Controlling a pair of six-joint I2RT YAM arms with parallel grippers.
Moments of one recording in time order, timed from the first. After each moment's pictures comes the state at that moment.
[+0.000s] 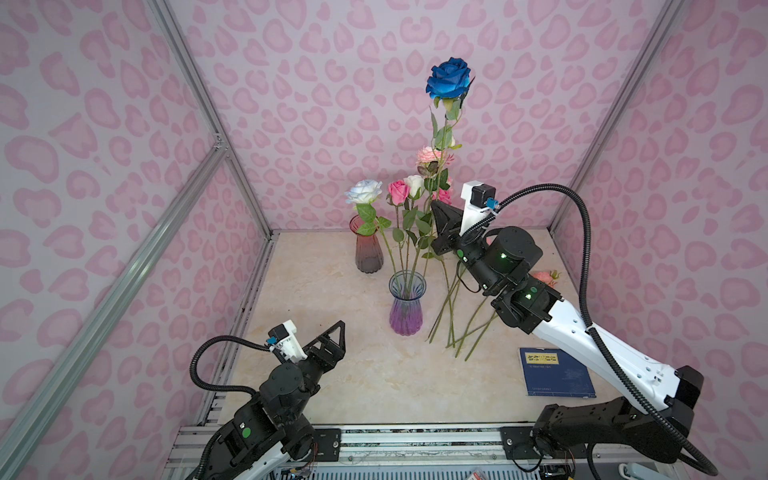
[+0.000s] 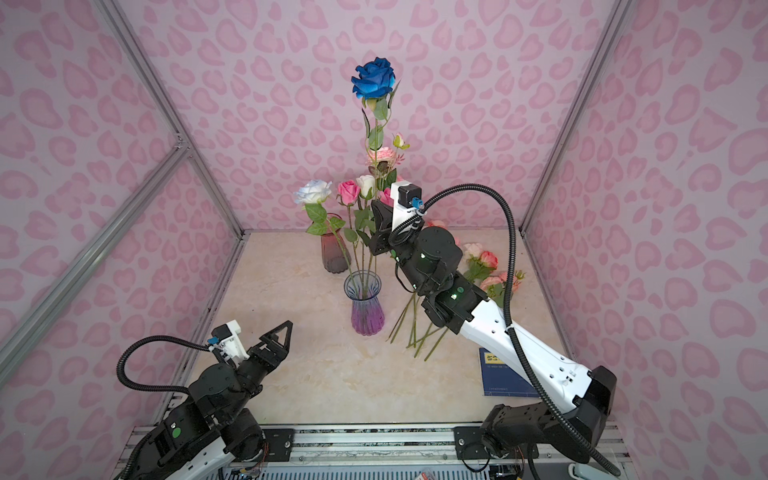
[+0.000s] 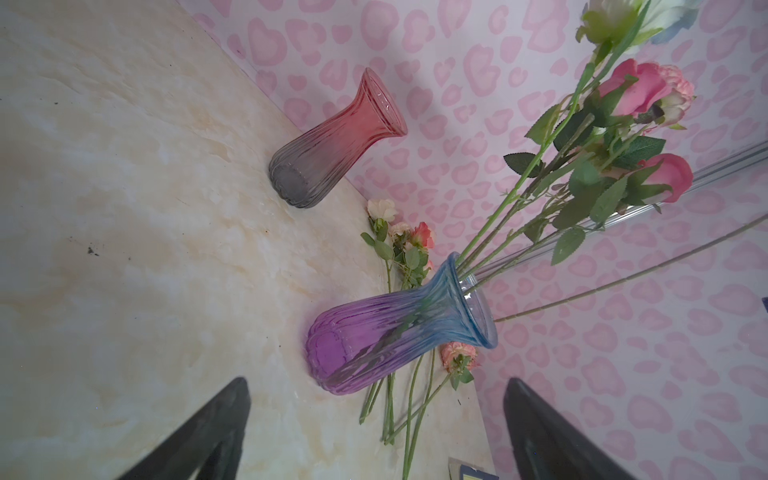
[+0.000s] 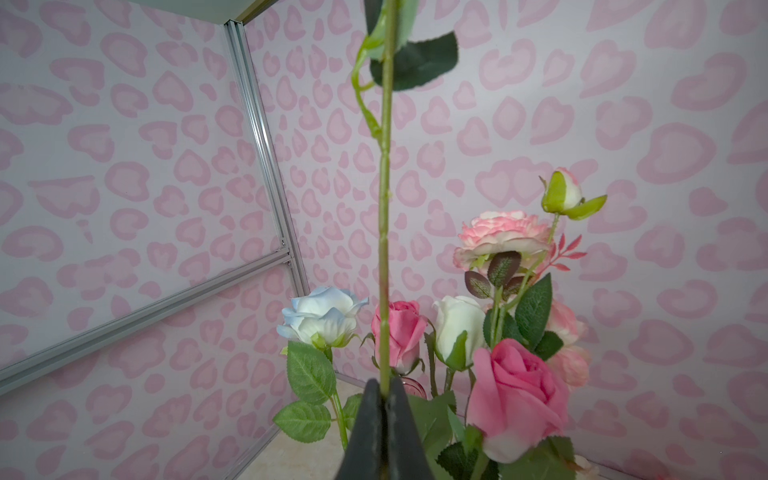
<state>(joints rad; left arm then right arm) -0.80 0.15 0.40 -0.44 -0.47 -1.04 0.81 1.35 1.39 0.17 0.26 0.14</state>
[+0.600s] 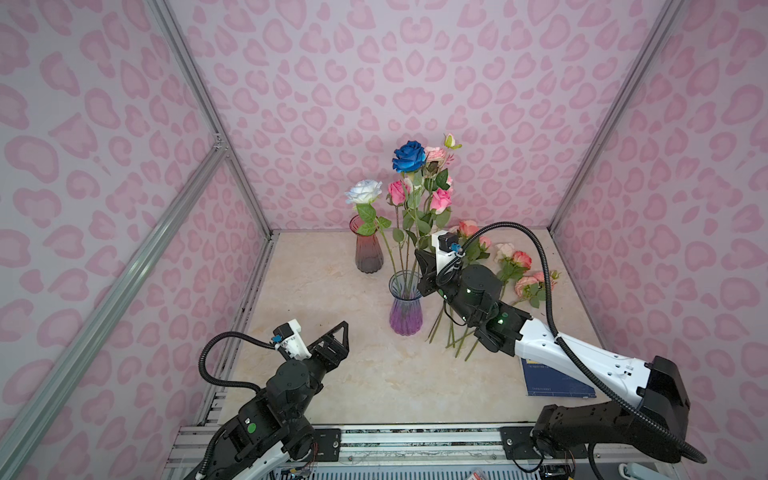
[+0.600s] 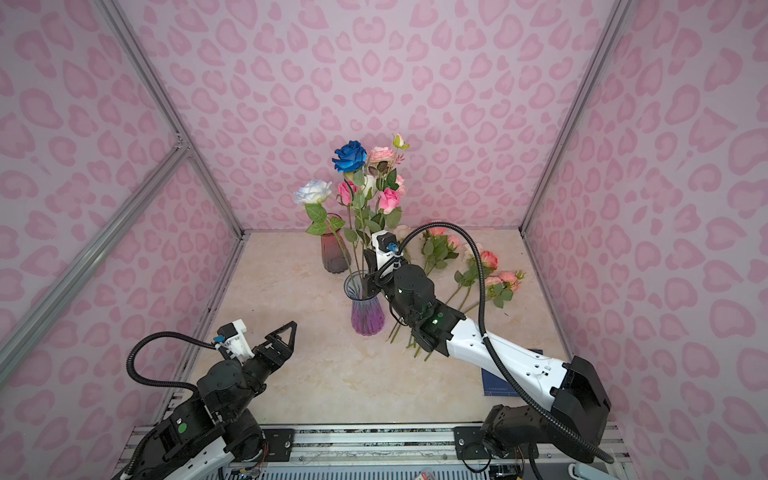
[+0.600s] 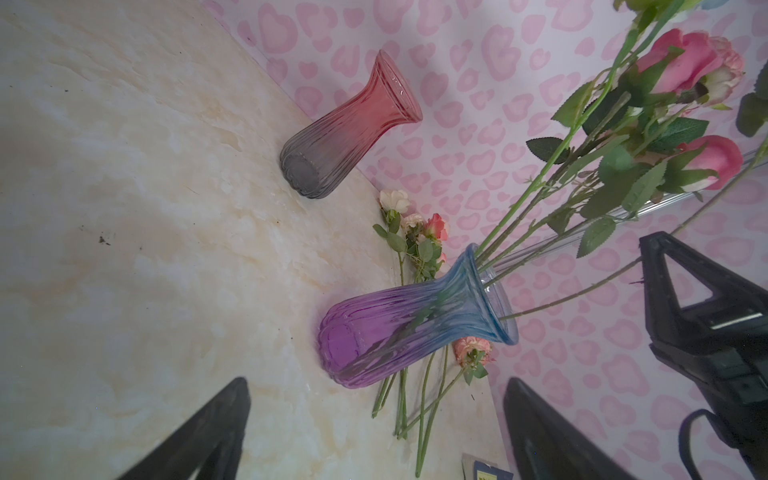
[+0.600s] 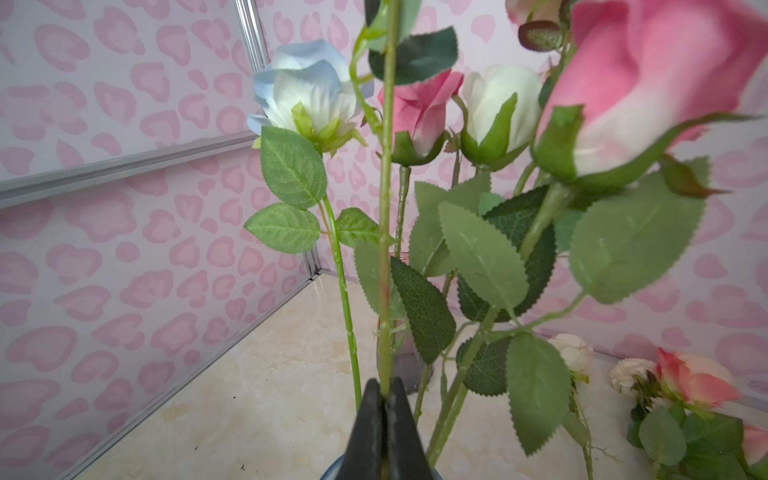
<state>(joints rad) -0.80 0.21 0.39 -0.43 -0.47 -1.05 0.88 1.34 1.05 0.28 0.31 0.14</state>
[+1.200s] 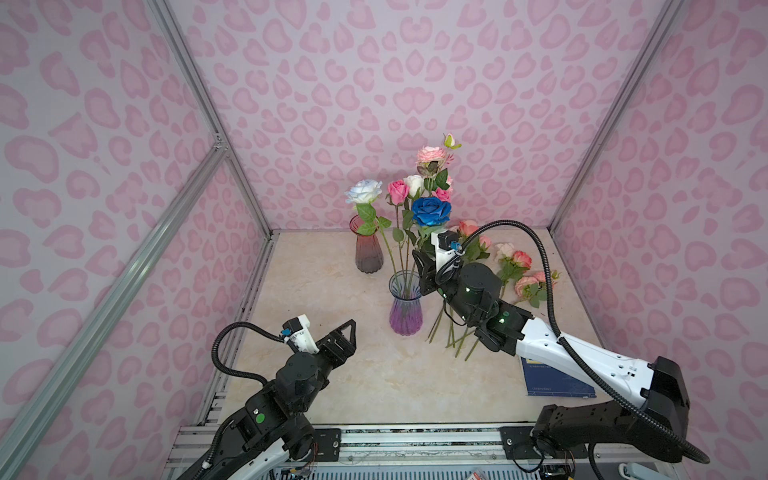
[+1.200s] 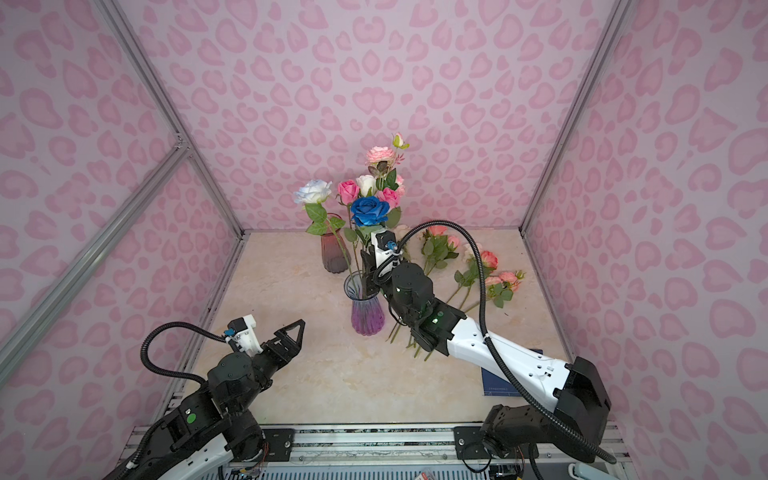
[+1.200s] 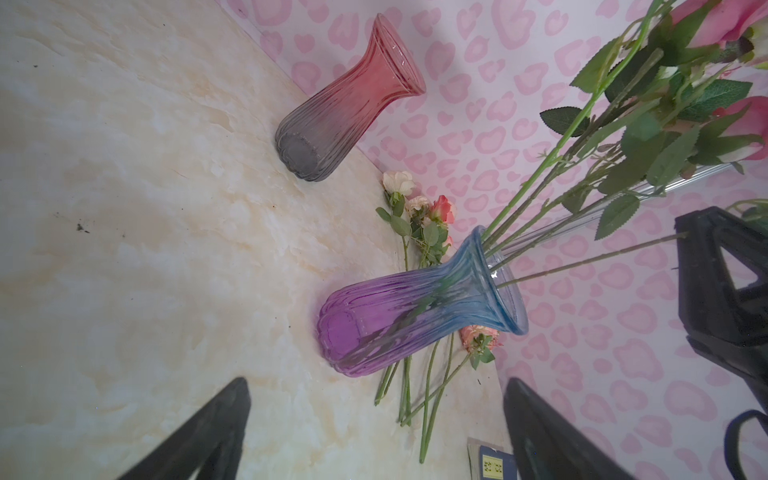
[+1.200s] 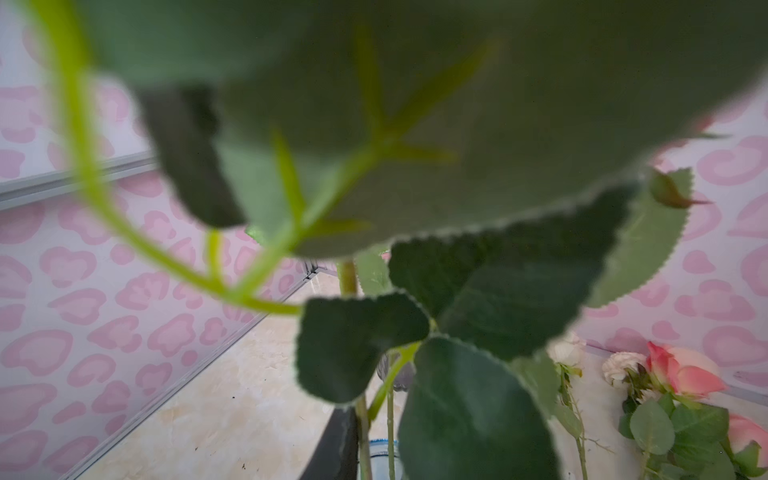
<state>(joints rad) -0.80 0.32 0.41 -0.38 -0.43 -1.05 0.90 1.33 1.10 0.21 0.34 0.15</state>
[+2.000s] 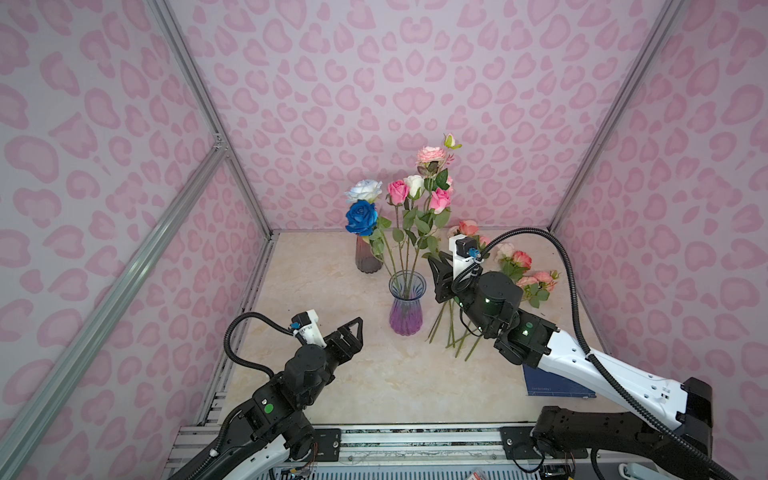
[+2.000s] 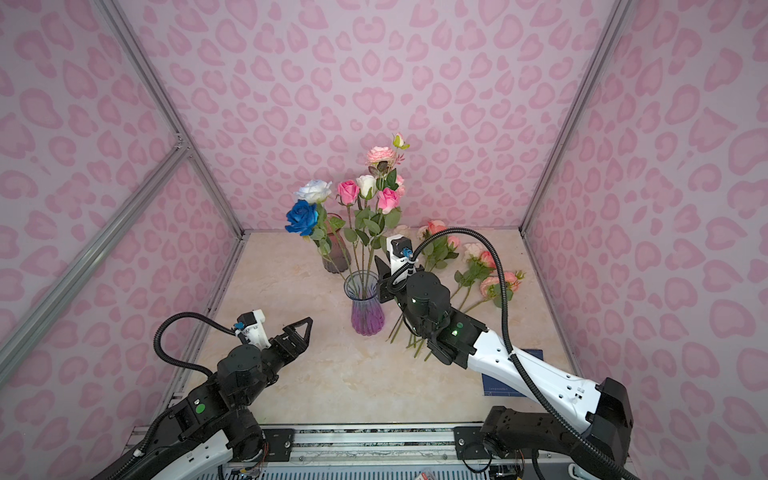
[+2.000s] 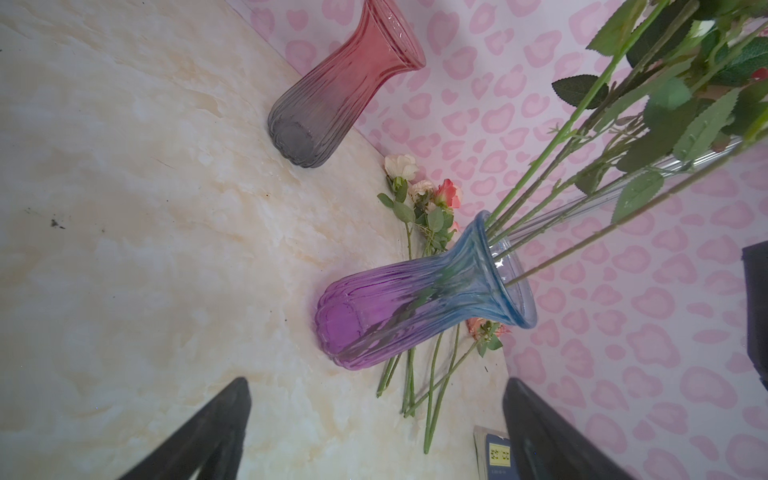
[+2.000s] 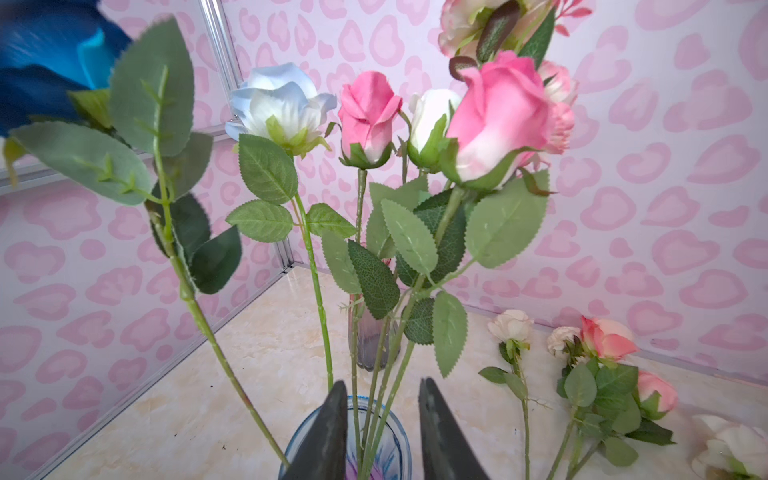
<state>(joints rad) -0.80 0.45 0.44 -0.33 -0.39 -1.03 0.92 1.17 1.04 0.09 0.44 0.13</state>
